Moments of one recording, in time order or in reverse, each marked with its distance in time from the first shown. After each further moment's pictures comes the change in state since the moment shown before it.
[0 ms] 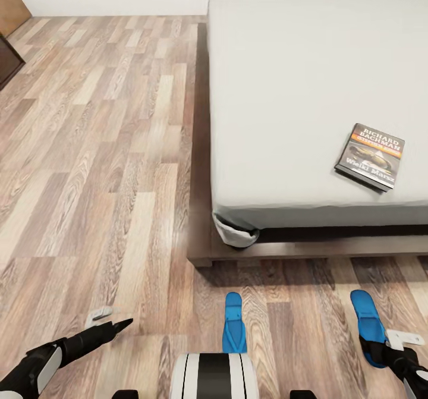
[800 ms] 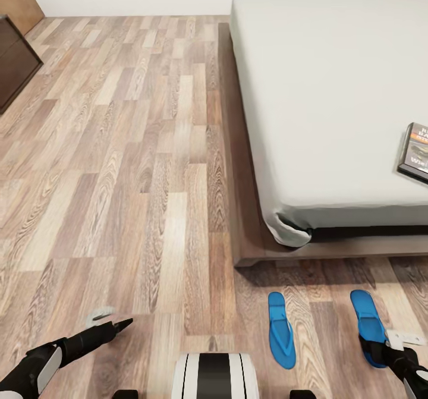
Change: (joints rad) left arm 0.000 0.000 -0.001 0.000 0.000 0.000 0.003; right arm 0.000 0.000 0.000 0.000 0.000 0.000 0.000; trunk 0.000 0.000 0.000
